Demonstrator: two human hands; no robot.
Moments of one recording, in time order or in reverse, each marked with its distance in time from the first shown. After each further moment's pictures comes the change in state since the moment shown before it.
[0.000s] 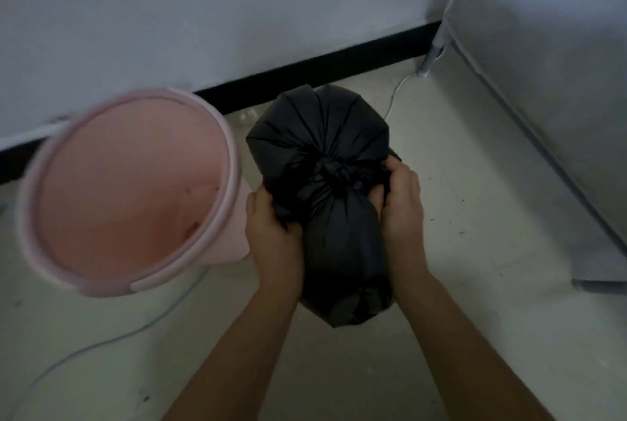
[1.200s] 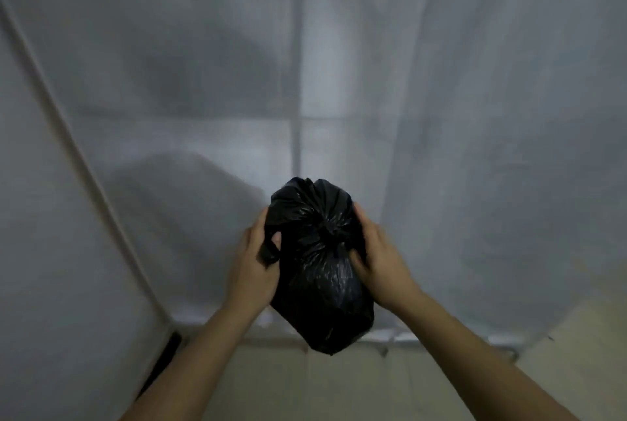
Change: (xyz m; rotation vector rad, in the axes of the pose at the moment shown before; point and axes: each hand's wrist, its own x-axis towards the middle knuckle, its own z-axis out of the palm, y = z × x) left_hand -0.224 0.806 -0.194 -0.165 -1.055 0.970; right_hand -0.249 -0.621 -0.621 -0.440 0.678 0.138
